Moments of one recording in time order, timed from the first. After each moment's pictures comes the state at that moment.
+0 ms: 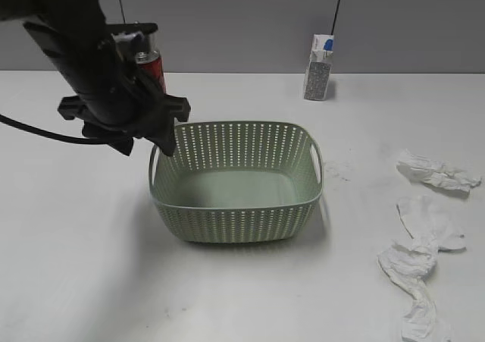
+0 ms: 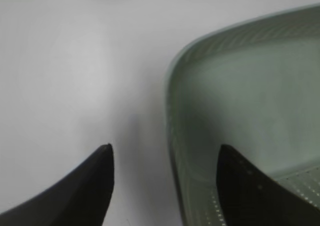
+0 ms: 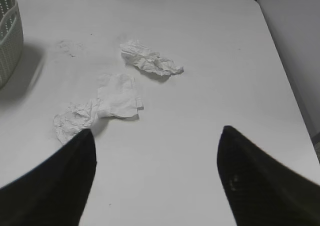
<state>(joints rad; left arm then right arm) -0.53 1.80 -1.27 -0.16 0.82 -0.15 0.06 0.00 -0.42 0.02 0.95 -0.09</state>
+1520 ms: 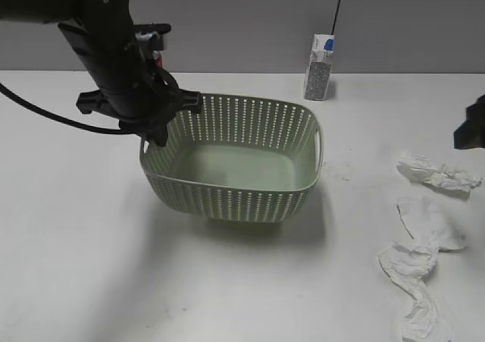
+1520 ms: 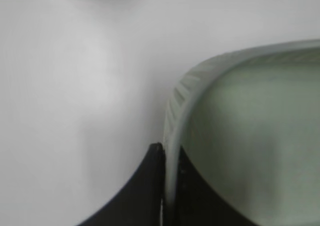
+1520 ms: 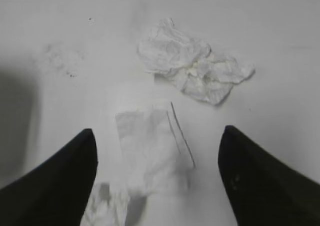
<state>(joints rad) -0.54 1.92 -1.39 -0.12 0.82 -0.25 0.06 1.34 -0.79 0.15 0.50 0.04</state>
